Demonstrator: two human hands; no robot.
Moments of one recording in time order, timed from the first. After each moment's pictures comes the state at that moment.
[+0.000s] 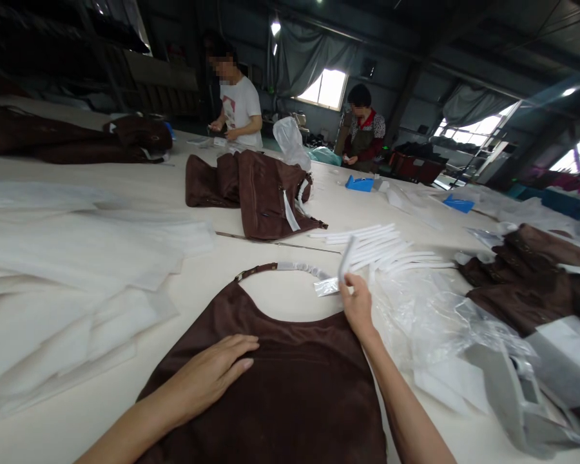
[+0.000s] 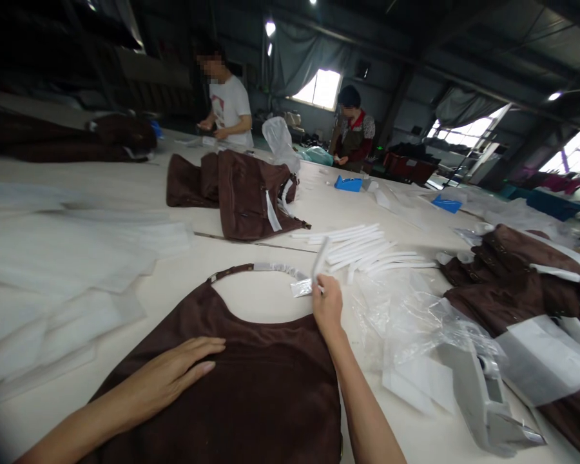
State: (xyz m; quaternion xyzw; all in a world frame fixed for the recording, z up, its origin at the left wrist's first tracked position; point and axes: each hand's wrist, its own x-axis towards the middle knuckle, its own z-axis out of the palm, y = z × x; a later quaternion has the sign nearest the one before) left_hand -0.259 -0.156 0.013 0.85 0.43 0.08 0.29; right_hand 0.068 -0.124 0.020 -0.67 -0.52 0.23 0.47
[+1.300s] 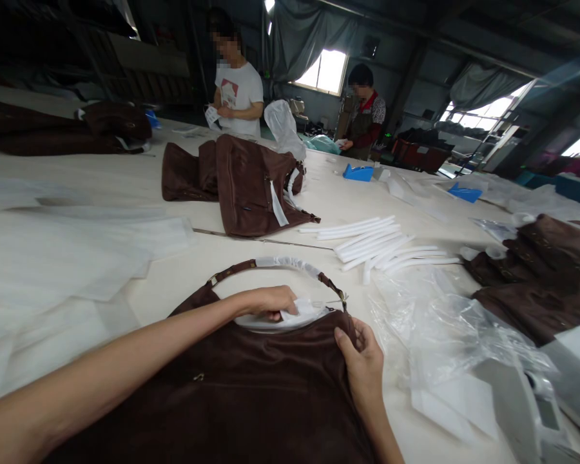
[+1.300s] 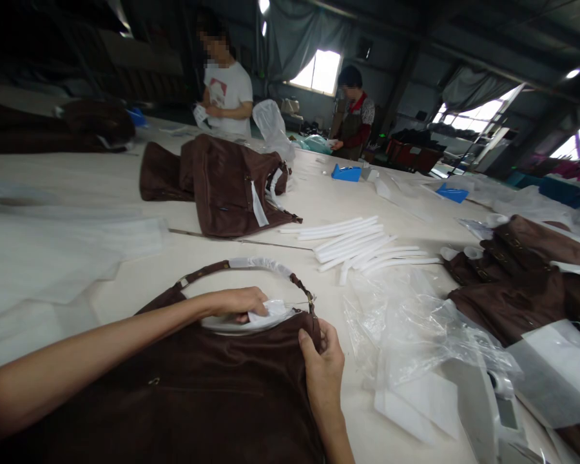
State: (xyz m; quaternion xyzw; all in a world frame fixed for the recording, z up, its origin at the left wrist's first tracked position) left_hand -0.097 -0.025 0.017 0.78 0.41 -0.02 0.48; right_hand 0.066 -0.202 -0.008 -0.64 -0.29 0.36 0.61
